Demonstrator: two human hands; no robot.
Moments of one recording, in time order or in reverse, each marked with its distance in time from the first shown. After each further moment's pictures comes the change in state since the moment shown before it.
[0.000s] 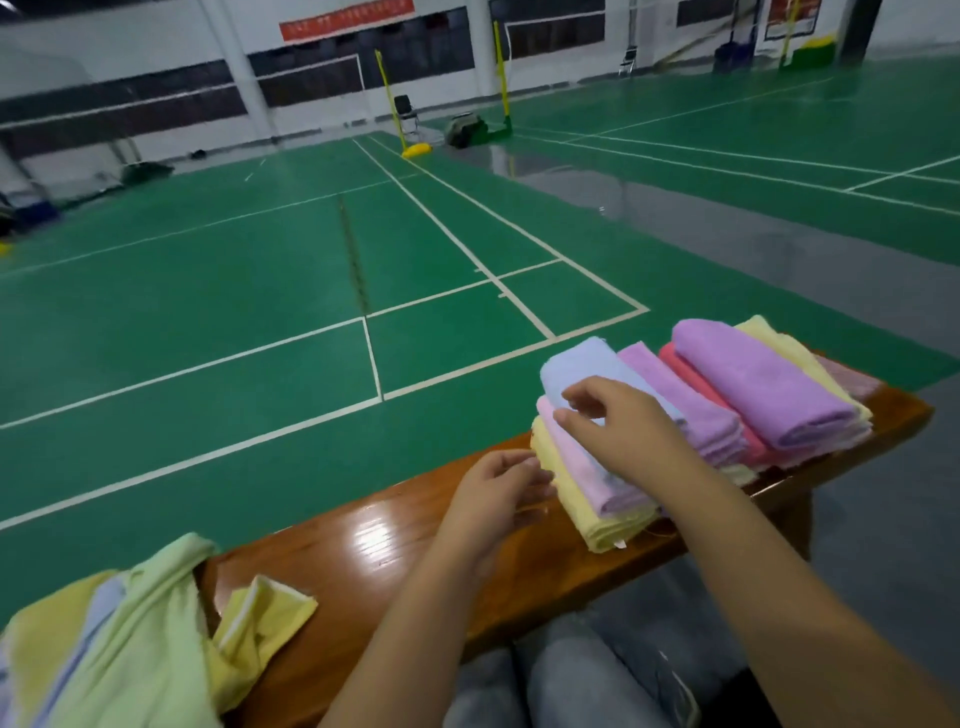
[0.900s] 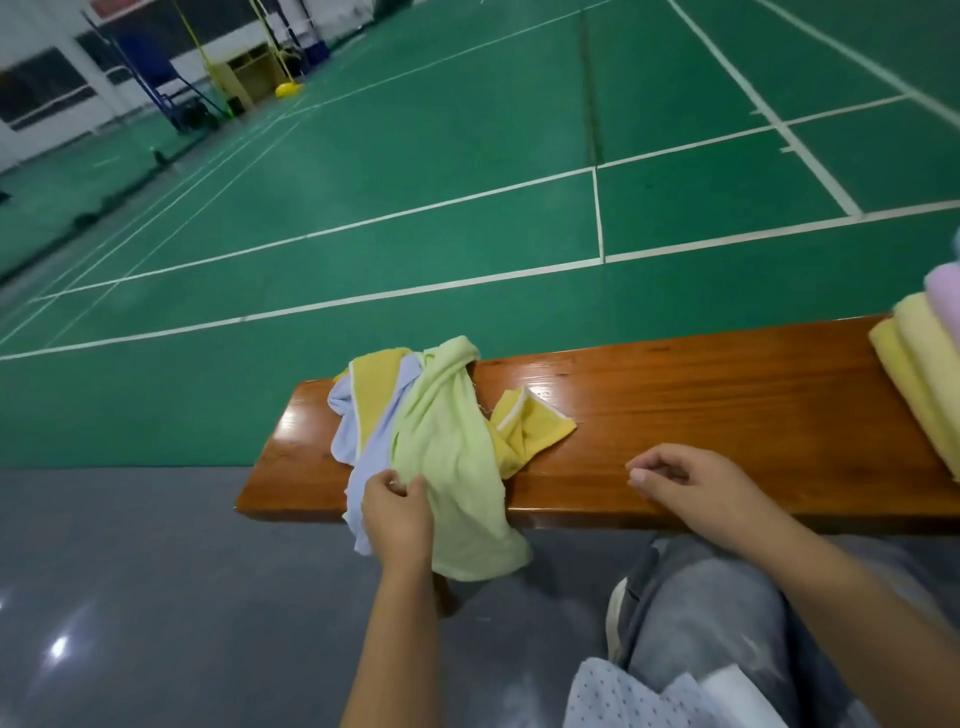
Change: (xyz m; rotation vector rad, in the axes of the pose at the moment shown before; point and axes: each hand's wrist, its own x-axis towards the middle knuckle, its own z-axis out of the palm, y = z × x) left_hand -0.140 -0.147 -0.292 0.354 1.323 -0.279; right_hand -0.093 -0.048 0.216 0.189 -0.672 -0.021
